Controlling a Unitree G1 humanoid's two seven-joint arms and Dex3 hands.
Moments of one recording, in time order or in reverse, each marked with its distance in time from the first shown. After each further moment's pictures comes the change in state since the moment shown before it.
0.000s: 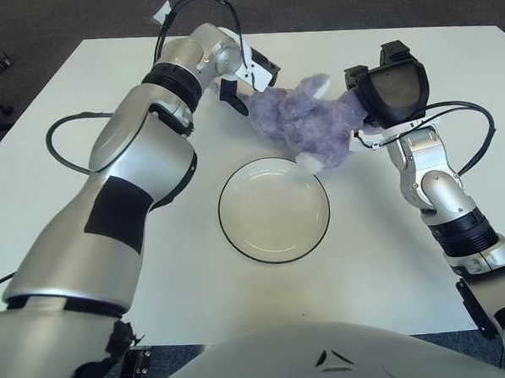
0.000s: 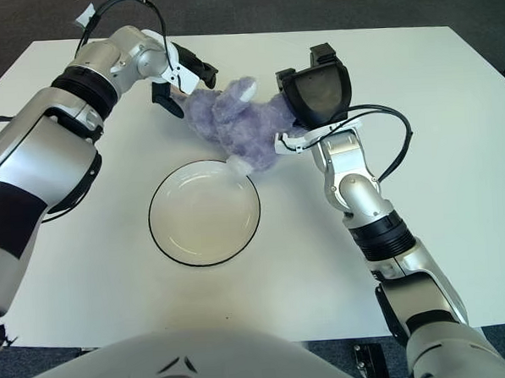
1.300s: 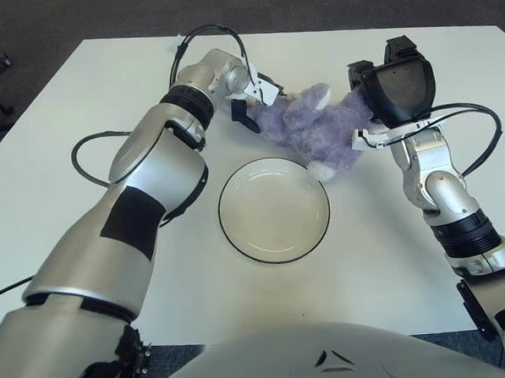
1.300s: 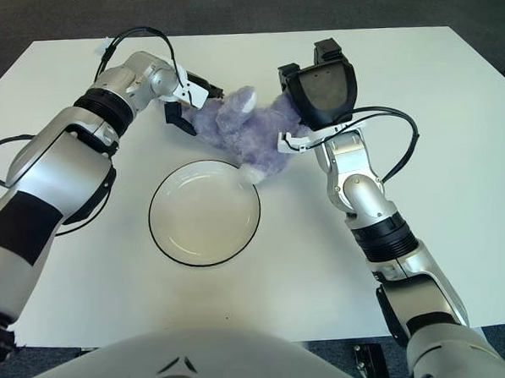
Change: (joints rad) left arm 0.073 -0.062 0.109 0.006 -0.130 0.083 -0.098; right arm 0.012 -0.001 -0.022 -0.008 0.022 -0.026 -0.069
